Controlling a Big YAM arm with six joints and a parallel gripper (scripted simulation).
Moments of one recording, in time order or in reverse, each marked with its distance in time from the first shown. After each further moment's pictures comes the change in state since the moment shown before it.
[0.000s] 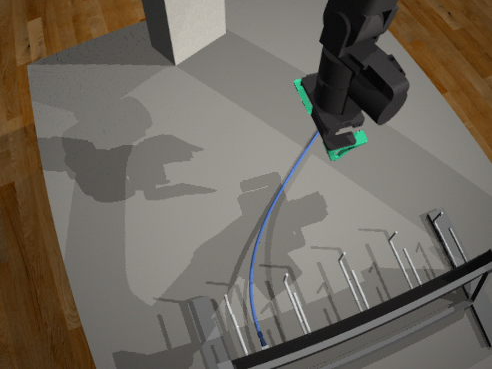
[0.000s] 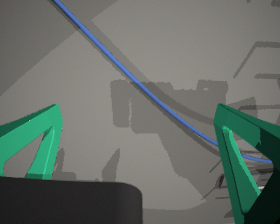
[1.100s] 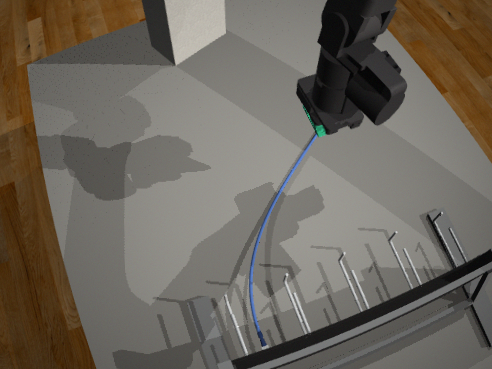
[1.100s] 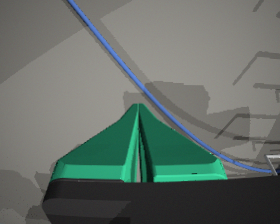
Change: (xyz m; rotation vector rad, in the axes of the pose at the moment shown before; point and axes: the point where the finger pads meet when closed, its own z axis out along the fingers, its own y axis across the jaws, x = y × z) arm 0.002 0.004 0.003 -0.009 0.002 -0.087
